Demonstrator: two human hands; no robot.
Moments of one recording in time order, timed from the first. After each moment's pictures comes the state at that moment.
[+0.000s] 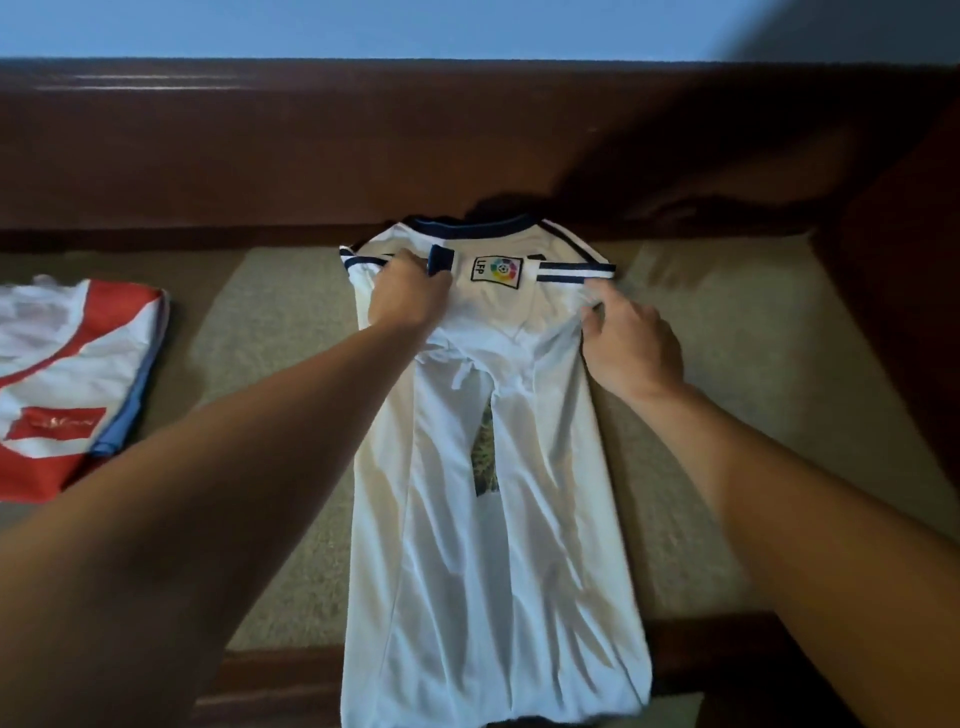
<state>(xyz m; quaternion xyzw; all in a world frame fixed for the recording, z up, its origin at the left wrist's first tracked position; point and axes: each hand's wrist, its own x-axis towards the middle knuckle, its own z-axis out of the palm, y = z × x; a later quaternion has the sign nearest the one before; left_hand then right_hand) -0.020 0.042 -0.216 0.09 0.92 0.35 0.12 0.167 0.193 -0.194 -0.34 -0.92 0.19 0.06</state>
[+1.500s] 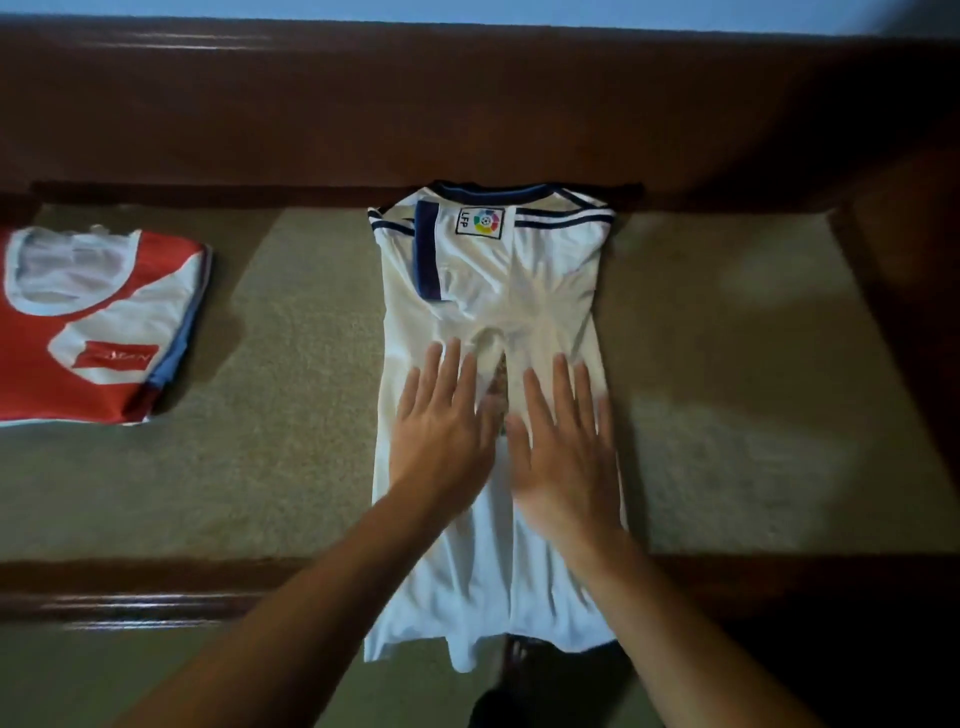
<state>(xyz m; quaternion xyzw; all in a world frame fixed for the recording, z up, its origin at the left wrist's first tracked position) 0.177 -0.061 -0.232 0.32 0.93 0.17 0.04 0.267 0.050 -0.244 -0.25 -0.96 0.10 0.09</state>
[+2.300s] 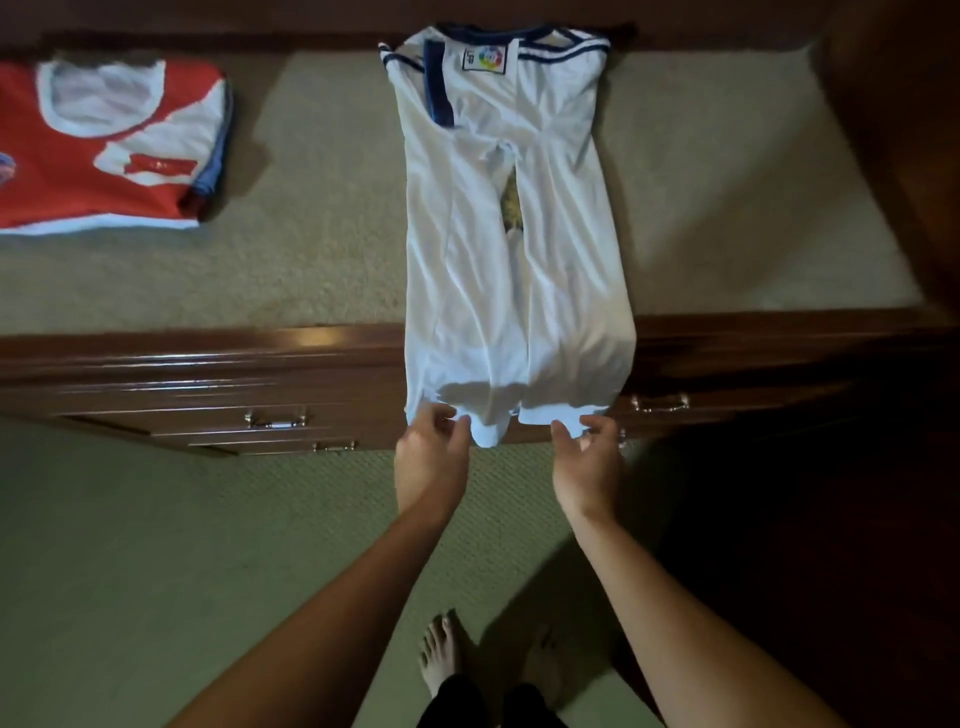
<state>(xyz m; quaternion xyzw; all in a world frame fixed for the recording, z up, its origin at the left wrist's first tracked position) 0.377 -0.214 -0.305 0.00 0.88 0.44 0.17 0.469 -0.080 -0.324 -0.57 -0.66 0.48 0.10</state>
